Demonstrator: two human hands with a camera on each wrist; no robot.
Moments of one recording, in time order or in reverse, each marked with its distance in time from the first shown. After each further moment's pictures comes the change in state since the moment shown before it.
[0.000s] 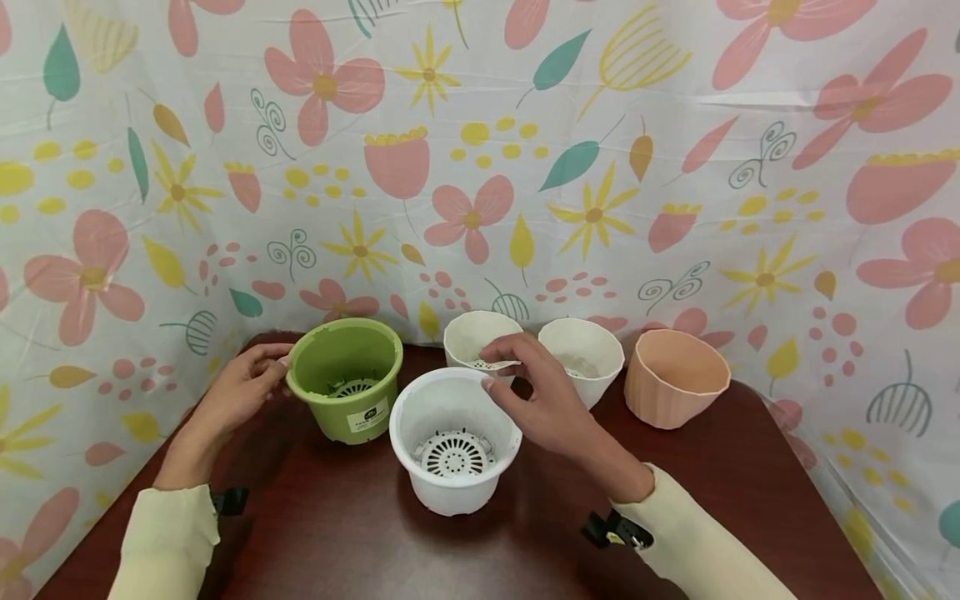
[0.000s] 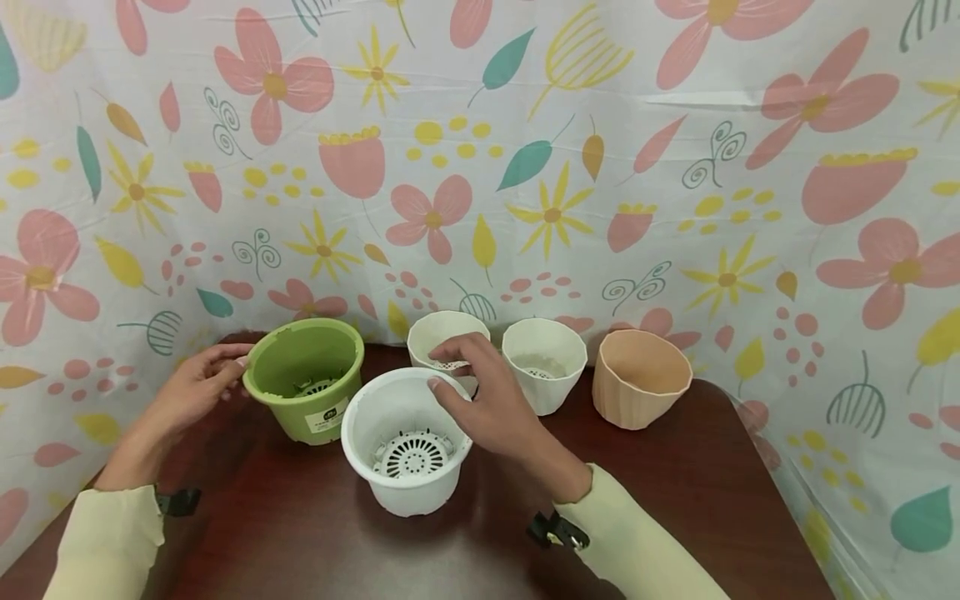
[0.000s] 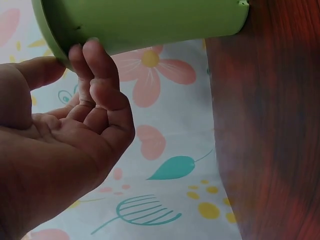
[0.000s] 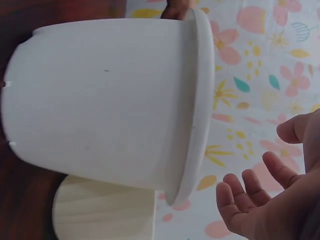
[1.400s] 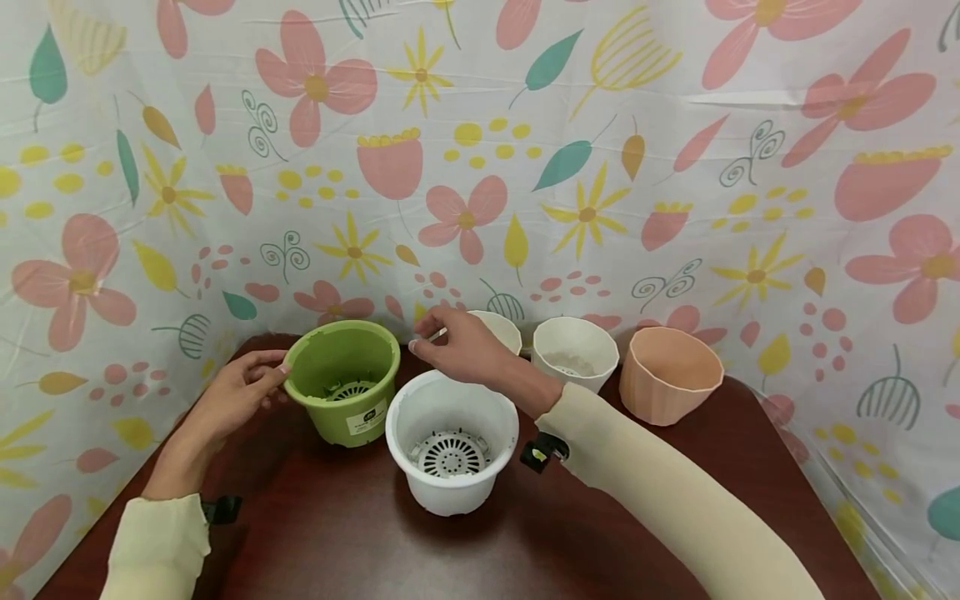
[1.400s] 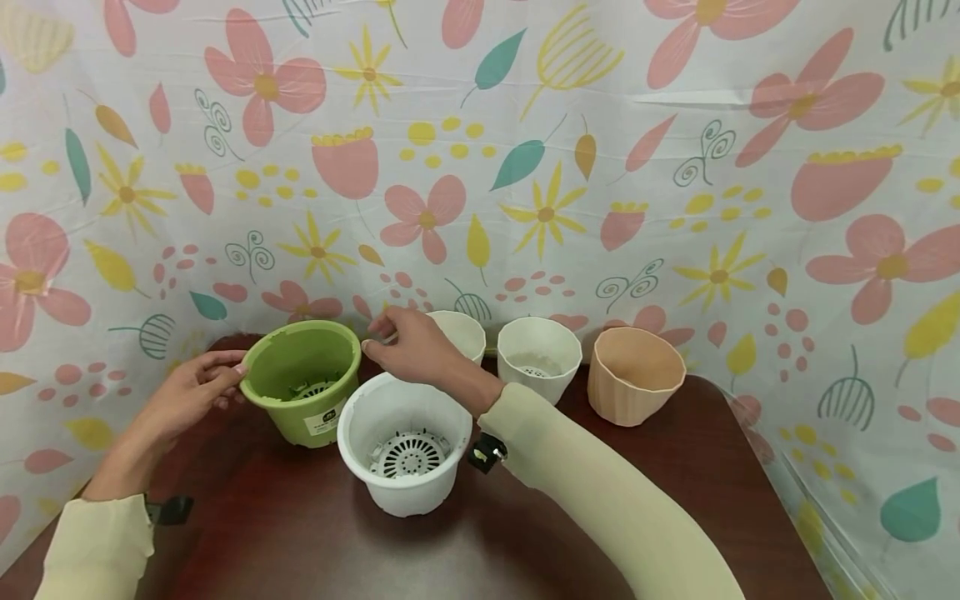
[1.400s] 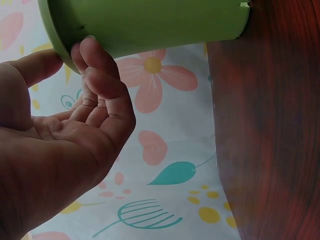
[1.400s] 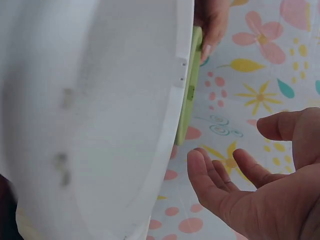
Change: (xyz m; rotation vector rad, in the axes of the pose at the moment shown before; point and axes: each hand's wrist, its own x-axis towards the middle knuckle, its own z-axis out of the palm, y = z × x) left_hand -0.005 0.007 -0.001 -0.007 -0.042 -0.023; right_hand 0.093 -0.012 0.041 -0.112 -0.284 0.382
